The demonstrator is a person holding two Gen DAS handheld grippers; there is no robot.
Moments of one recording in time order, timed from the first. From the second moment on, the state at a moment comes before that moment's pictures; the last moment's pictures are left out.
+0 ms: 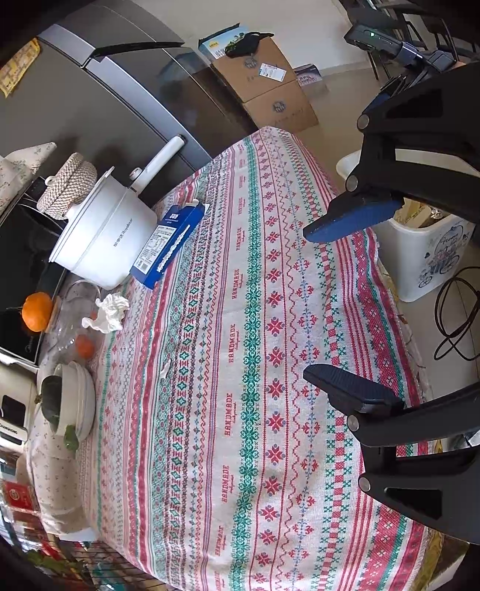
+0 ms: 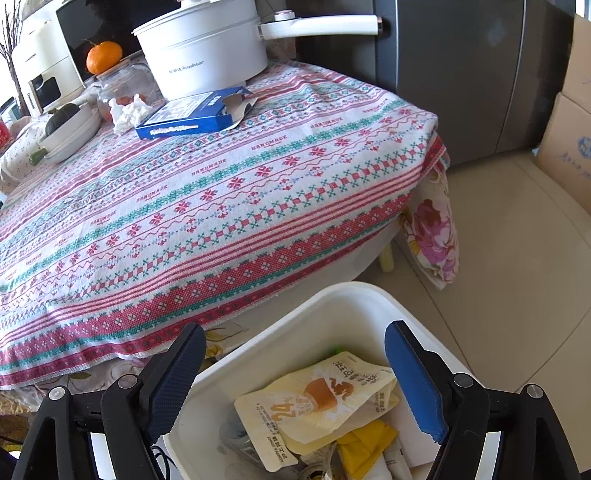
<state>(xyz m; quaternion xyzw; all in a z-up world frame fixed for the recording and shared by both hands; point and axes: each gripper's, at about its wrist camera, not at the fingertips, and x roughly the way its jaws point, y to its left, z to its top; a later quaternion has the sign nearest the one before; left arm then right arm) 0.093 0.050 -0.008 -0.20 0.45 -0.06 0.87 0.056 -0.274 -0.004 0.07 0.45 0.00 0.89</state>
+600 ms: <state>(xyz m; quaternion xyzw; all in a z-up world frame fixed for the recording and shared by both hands) 0.110 0.050 -0.010 -0.20 0.46 -0.04 0.86 0.063 -0.260 0.005 0.06 0.44 0.03 0.90</state>
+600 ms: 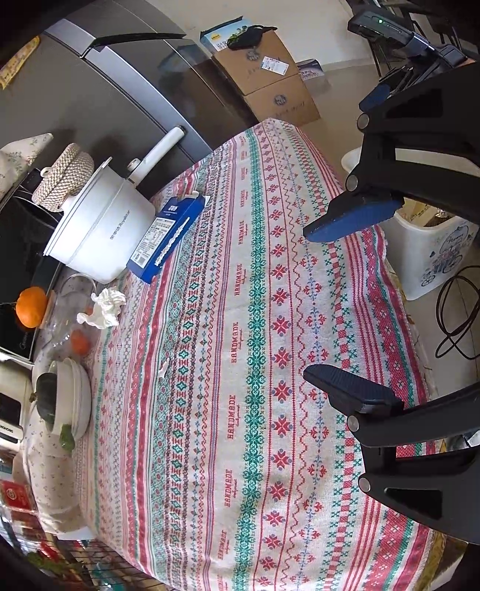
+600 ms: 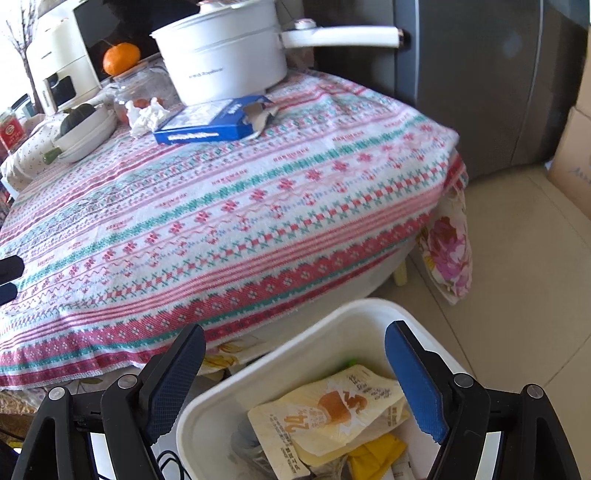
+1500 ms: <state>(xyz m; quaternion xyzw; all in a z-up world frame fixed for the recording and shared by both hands) 0.164 0.102 -0.013 -0.21 0.47 0.03 0.86 0.208 -0.192 0.037 -0.15 0.39 0.20 0.89</state>
